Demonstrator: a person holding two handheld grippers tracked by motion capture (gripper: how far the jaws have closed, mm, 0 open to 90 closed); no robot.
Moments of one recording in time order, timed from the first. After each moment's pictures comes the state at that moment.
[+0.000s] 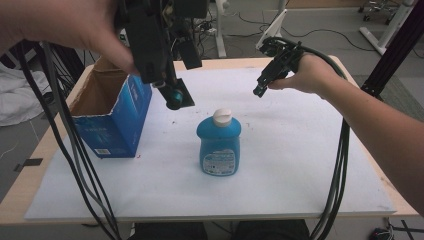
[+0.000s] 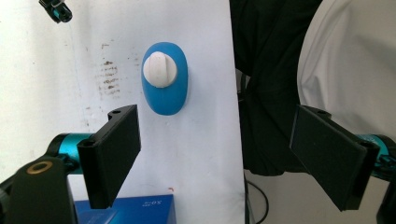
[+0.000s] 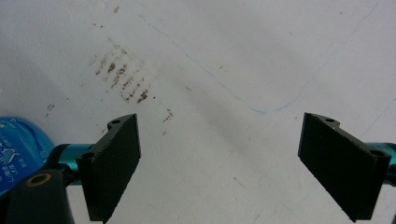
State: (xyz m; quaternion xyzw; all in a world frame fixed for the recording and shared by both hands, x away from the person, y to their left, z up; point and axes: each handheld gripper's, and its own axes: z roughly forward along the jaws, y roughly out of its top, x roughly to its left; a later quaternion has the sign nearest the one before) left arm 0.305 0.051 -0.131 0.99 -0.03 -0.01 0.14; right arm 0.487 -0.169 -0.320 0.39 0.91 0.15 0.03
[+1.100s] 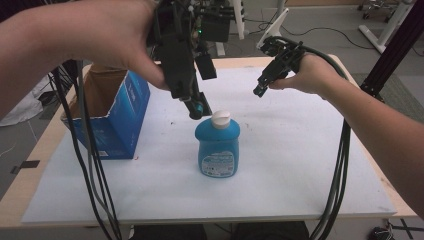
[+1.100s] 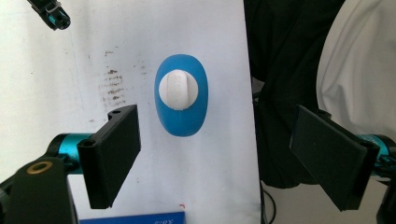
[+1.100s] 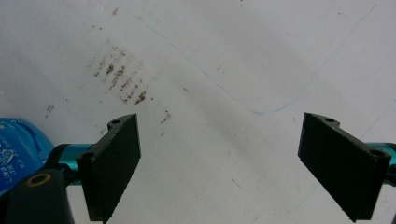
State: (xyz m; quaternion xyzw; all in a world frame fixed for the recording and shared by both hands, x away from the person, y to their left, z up) left arm 0.325 0.029 -0.163 0.99 -0.03 -0.01 0.13; right arm 0.490 -0.174 -0.321 0.39 0.90 0.16 0.03
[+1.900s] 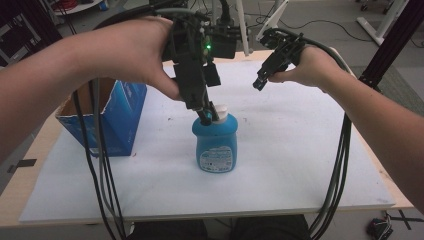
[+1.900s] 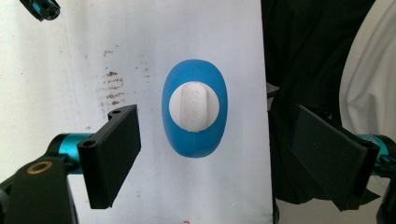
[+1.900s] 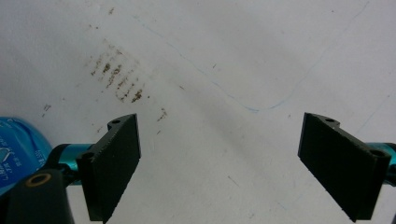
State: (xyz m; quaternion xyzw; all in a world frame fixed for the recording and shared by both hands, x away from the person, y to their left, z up) left arm 0.336 0.015 -0.202 0.99 -0.02 -0.01 0.12; right arm 0.489 -0.179 -0.320 0.40 0.90 0.16 0.03
